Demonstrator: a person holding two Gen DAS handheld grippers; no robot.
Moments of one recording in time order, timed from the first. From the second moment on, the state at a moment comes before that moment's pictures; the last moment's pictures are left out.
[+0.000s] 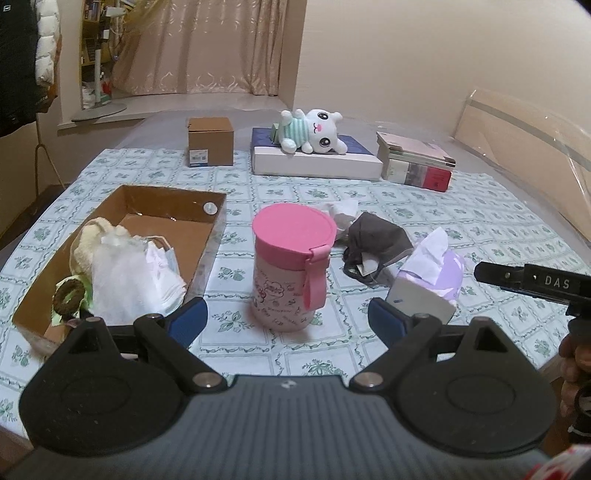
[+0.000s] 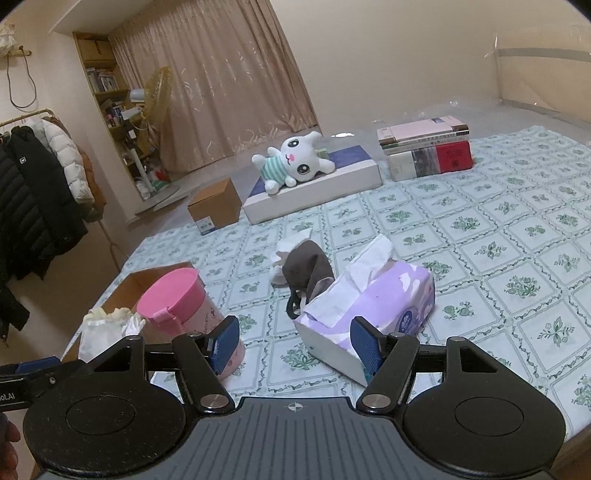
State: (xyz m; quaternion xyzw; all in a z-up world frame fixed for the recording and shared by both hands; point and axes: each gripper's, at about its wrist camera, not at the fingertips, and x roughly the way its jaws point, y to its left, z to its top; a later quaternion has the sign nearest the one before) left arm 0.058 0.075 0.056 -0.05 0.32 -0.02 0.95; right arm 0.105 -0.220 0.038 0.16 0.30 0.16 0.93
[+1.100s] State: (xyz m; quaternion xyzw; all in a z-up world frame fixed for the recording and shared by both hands) left arm 0.134 0.036 0.068 0.05 0.34 -0.12 0.93; right arm 0.167 -0.245 0.039 0.08 0.36 0.19 0.91
